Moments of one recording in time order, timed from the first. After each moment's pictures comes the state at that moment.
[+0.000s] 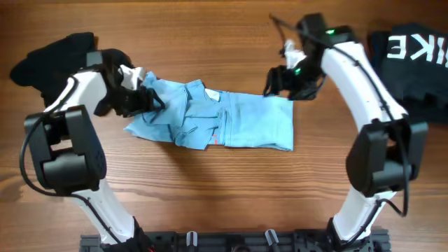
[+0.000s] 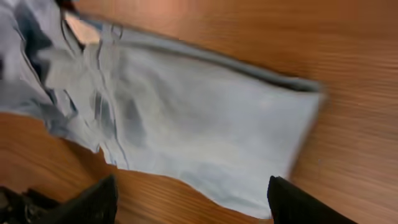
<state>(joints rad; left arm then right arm) 0.15 2.04 1.32 -0.82 0.54 0.16 0.16 1.97 1.70 -1.24 -0.37 0.13</state>
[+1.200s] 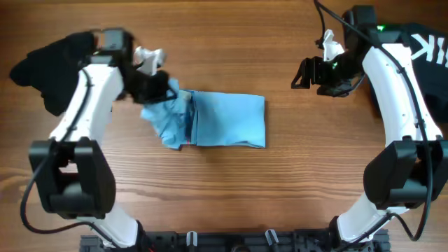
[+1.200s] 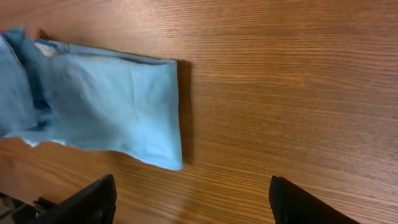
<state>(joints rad) -0.05 1.83 1.46 -0.99 0.54 -0.05 0.01 1.87 1.70 -1.32 -0.37 0.07</state>
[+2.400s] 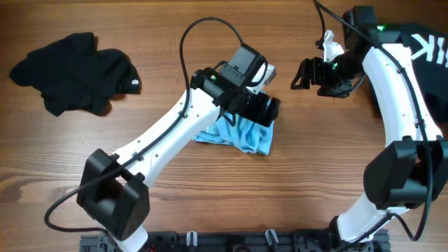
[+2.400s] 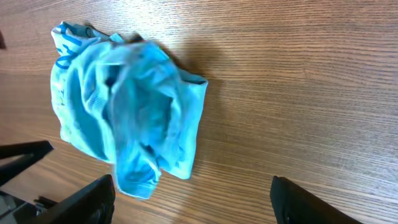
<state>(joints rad) -0.68 1.82 1.55 -0.83 0.25 -0.23 0.01 1.87 1.70 -1.32 -0.37 0.07</state>
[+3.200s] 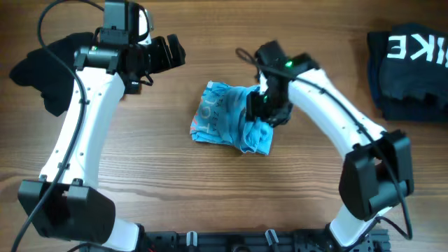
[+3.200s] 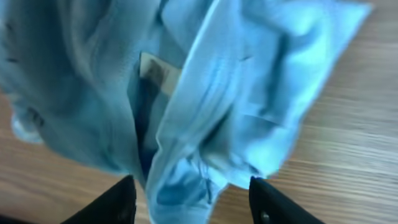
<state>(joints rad) -0.13 1.68 1.59 -0.90 0.21 -0.41 0.45 1.86 1.43 -1.07 -0.22 0.46</state>
